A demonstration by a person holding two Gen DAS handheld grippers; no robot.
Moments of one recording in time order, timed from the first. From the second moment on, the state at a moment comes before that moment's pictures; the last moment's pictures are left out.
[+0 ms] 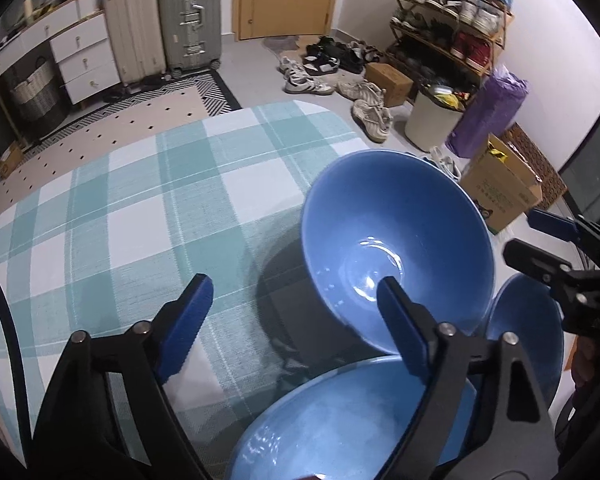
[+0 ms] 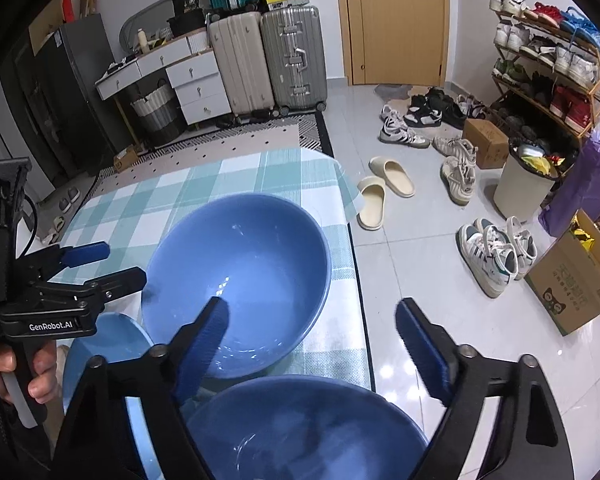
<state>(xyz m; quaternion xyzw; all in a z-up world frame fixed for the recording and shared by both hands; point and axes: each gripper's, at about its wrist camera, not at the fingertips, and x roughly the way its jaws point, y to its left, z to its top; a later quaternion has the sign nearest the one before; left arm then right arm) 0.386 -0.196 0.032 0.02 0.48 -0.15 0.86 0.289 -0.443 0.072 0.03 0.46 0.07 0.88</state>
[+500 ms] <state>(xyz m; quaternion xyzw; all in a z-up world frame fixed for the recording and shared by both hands) 0.394 -0.208 0.015 0.02 0.50 -0.16 0.85 0.309 -0.436 0.044 0.03 0.49 0.08 0.87</state>
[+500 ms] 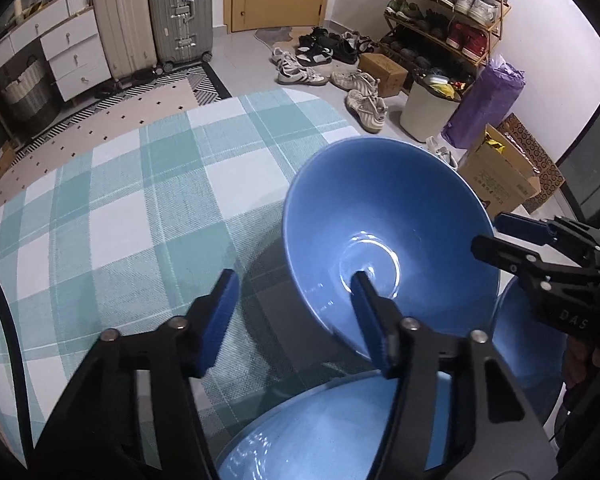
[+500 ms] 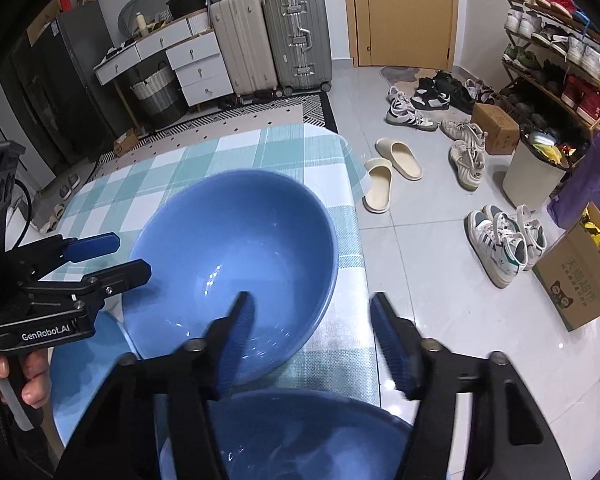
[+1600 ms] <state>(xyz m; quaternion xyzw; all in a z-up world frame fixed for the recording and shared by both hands) 0.376 -0.214 0.045 0.02 0.45 -0.18 0.87 0.298 -0.433 0.063 0.02 0.45 0.06 0.89</state>
